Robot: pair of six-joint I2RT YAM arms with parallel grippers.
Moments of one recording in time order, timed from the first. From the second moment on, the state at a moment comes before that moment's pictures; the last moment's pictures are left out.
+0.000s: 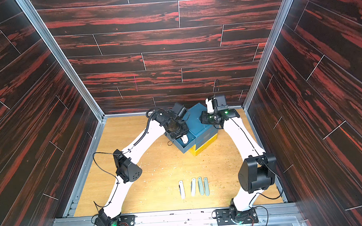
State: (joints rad) left arm -0.73 2.35 2.55 -1.28 0.08 -1.06; right arm 0.22 1.69 1.61 -0.72 -0.21 0.26
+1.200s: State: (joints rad) left arm -0.73 1.97 2.43 -1.21 -0.13 -0.92; right arm 0.22 1.69 1.61 -0.70 -0.20 0.26
